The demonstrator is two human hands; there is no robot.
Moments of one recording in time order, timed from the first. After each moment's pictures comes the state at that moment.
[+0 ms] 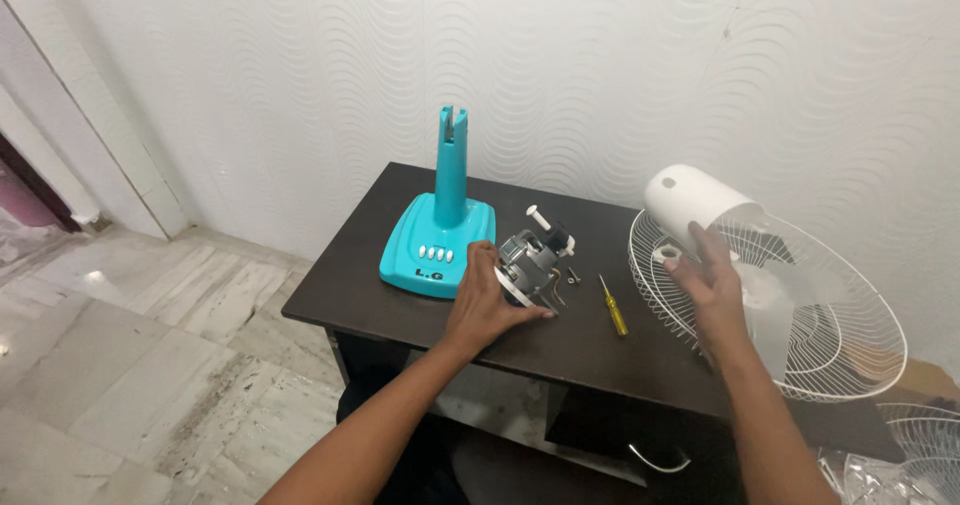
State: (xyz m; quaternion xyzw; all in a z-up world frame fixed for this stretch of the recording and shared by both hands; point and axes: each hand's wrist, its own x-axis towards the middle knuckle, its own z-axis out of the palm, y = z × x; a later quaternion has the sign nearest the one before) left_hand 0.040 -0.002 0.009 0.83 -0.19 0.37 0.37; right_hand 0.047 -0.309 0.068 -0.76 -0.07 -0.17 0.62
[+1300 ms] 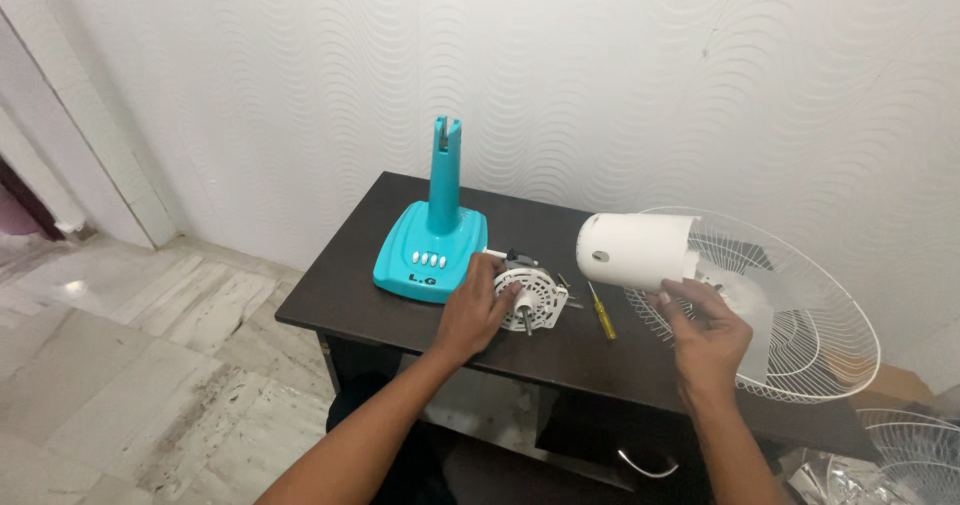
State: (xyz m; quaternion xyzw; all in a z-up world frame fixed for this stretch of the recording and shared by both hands) left_hand 0.026 0.001 0.013 0.82 -0.22 0.33 0.42; right_hand -0.022 -0.276 0.072 -0.69 -0.10 -0.33 0.64
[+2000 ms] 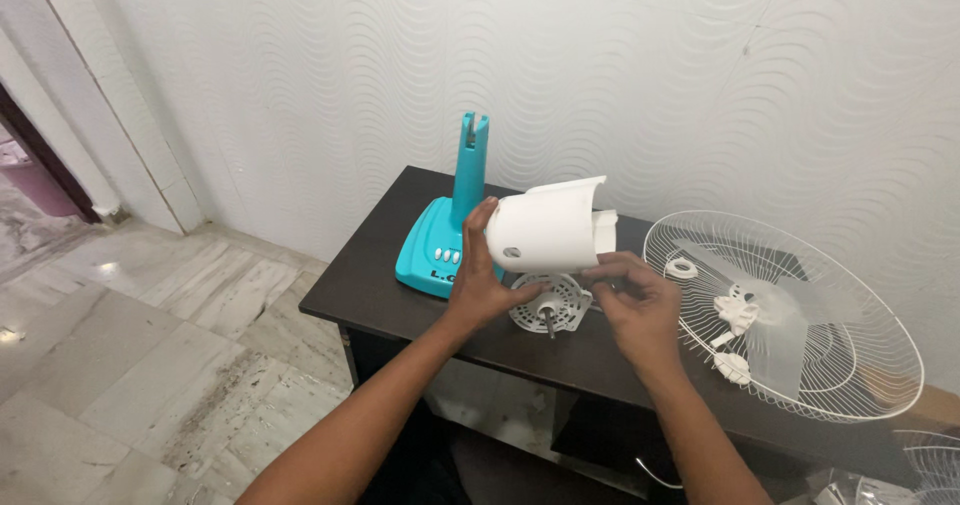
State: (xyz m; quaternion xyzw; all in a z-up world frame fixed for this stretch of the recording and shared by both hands) left_hand 0.041 0.020 0.047 0.74 -0.25 0.41 0.47; right_hand -0.006 -0.194 0.096 -0.74 -0.18 -0.18 0.63
